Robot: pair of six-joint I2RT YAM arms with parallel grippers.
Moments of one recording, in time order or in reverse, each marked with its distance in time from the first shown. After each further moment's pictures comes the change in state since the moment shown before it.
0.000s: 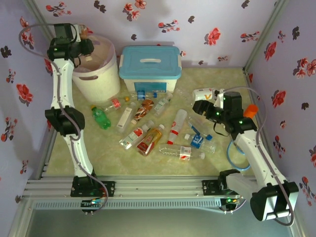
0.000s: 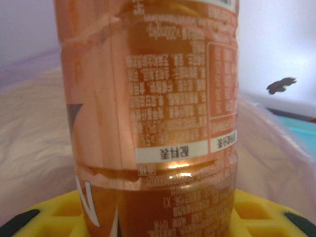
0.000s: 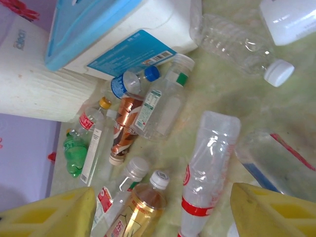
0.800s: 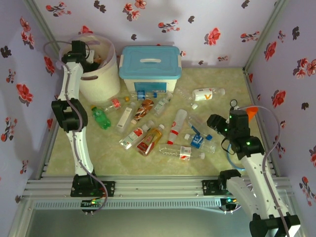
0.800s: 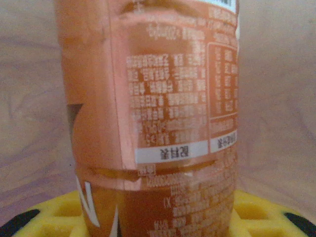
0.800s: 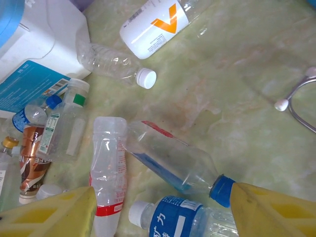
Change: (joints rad) left arm -0.015 0.096 -0.206 -0.108 -0.007 0.176; right arm -0.035 -0.294 -0.143 -0.218 0.380 0.030
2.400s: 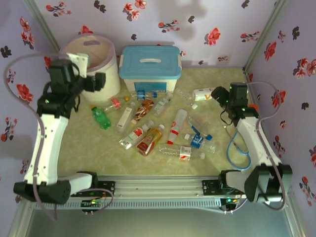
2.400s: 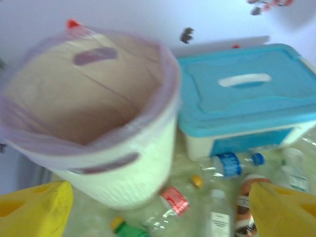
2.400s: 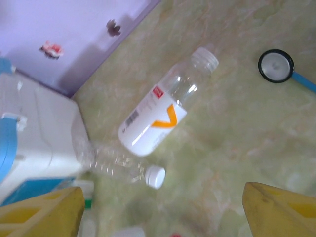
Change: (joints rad) left arm -0.234 -1.155 -0.922 0.333 -0.138 0.049; right arm -0.115 0.531 0.270 0.296 0.078 0.120
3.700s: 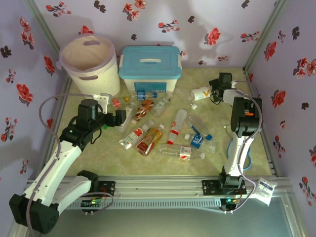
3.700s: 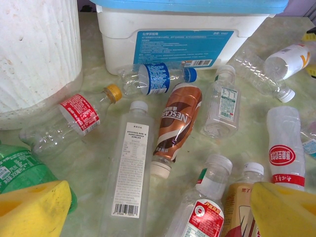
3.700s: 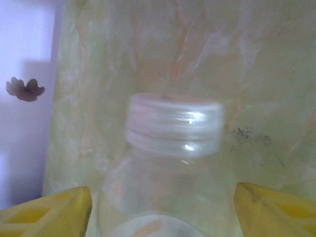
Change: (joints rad) left arm -0.186 -0.259 -0.625 0.231 0.071 -0.258; right arm -0.064 0.857 0.380 0.373 -0.053 0.440
